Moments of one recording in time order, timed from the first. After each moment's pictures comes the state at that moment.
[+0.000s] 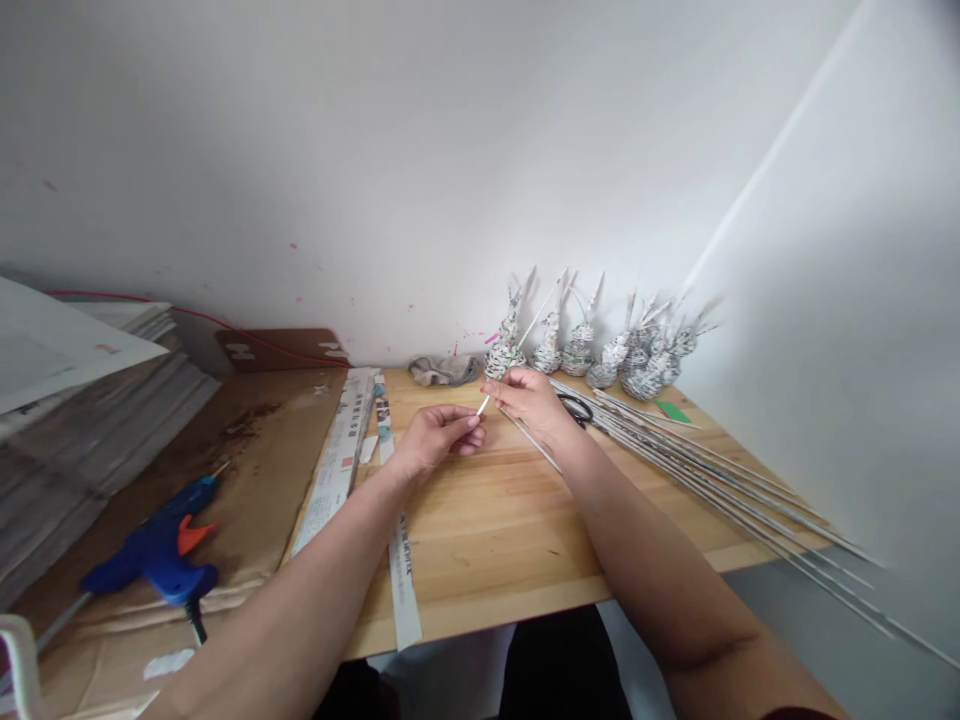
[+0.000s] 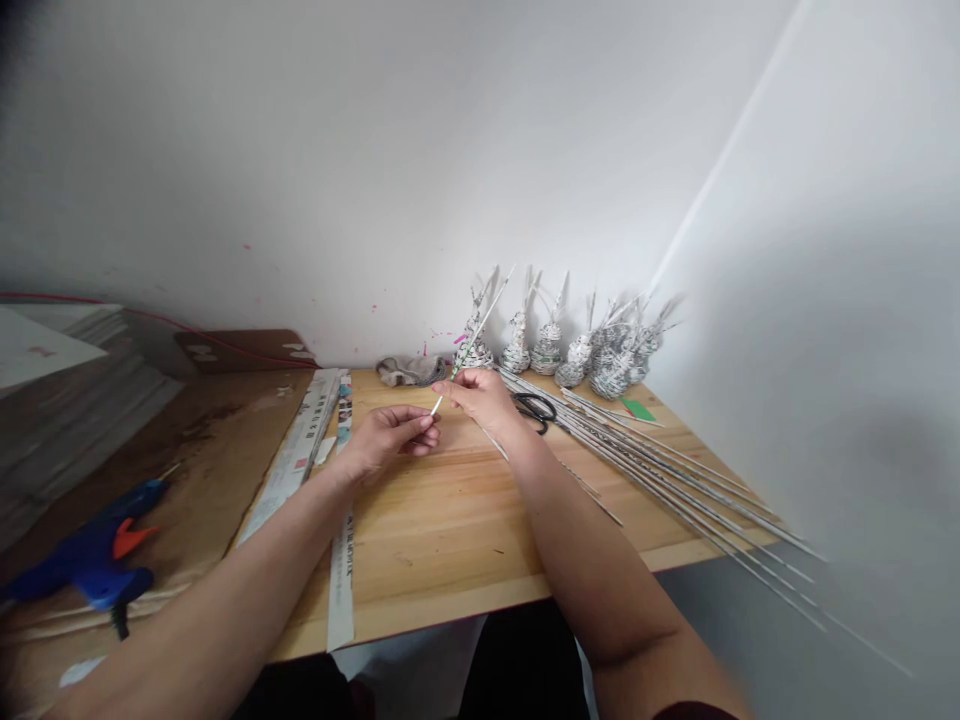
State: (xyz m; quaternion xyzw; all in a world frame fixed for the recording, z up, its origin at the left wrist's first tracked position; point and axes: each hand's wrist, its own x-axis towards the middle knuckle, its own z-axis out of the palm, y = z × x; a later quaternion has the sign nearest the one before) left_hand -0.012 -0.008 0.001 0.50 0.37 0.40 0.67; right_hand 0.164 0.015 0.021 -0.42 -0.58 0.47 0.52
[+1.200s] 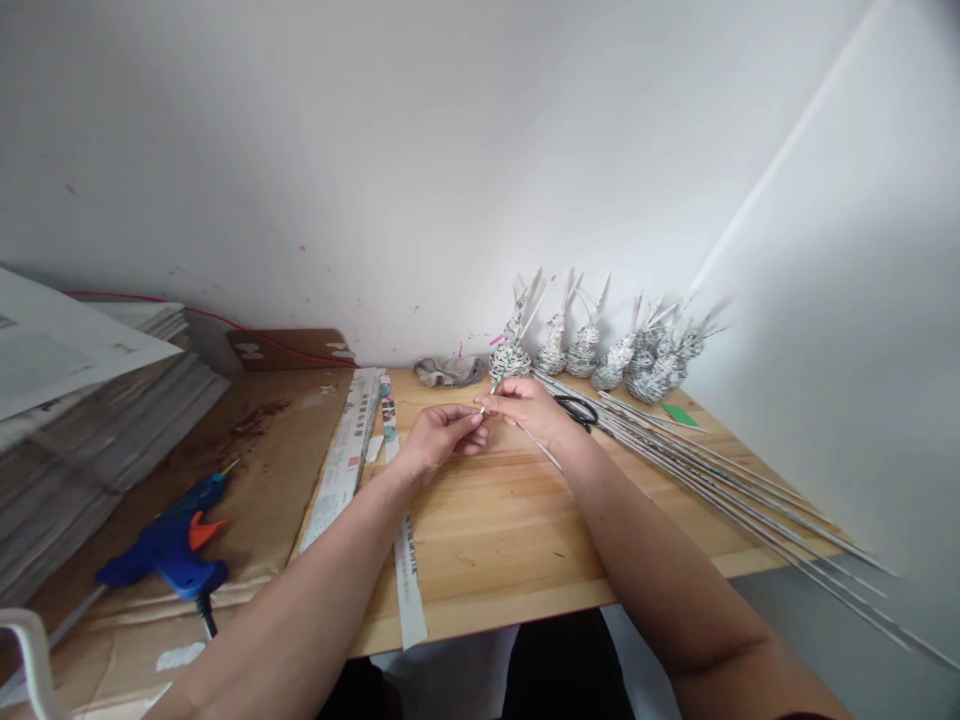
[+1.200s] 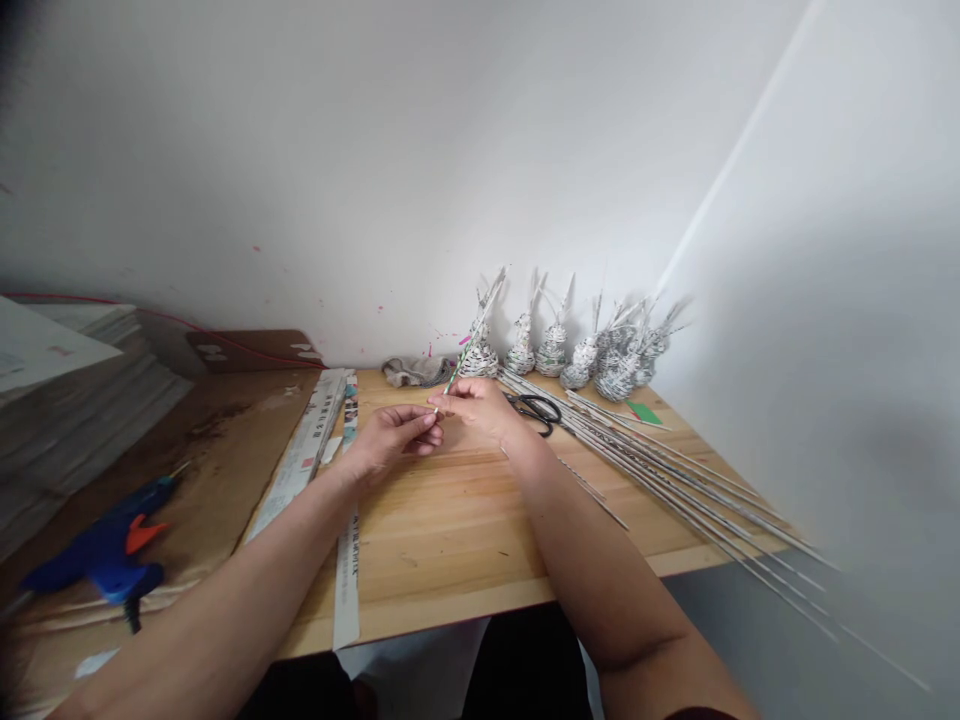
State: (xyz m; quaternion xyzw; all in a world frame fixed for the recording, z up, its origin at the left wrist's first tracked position) left_hand -0.013 -0.009 0.002 0.50 0.37 0.41 0.67; right_hand 0.158 0.012 0.019 -0.42 -0.63 0.48 0.45
